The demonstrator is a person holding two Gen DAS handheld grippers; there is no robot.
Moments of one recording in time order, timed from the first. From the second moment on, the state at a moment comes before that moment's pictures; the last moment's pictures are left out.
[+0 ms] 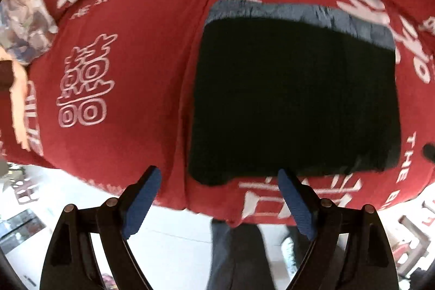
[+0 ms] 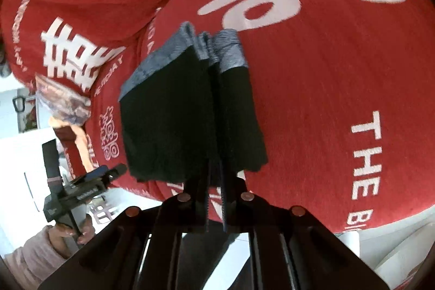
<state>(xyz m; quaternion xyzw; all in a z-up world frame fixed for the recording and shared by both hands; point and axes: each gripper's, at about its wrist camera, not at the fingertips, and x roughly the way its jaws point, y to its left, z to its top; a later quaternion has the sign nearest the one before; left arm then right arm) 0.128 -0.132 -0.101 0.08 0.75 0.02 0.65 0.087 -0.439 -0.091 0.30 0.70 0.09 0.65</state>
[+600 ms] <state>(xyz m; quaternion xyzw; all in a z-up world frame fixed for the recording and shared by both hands) 0.107 -0.151 -0.070 0.11 0.74 -0.04 0.66 0.066 -0.404 -0.032 0.17 0.70 0.01 0.70</state>
